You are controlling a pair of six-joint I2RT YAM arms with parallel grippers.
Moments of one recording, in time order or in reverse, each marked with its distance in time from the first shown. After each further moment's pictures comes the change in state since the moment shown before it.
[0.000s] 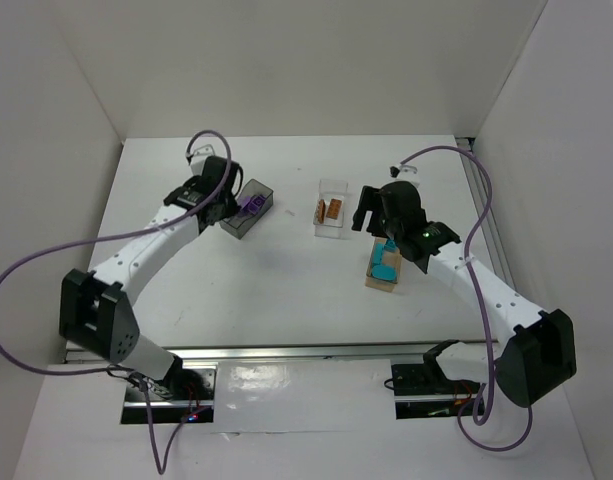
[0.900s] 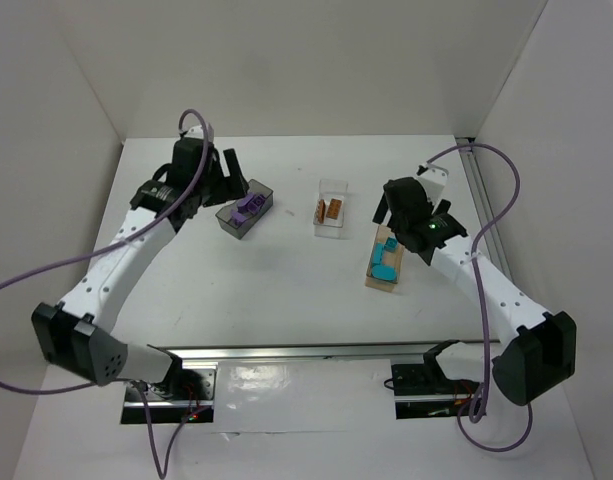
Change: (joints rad) left arm 0.037 -0.025 0.219 -0.079 0.209 0.217; right arm -0.028 -0.005 0.082 -0.224 0.325 0.114
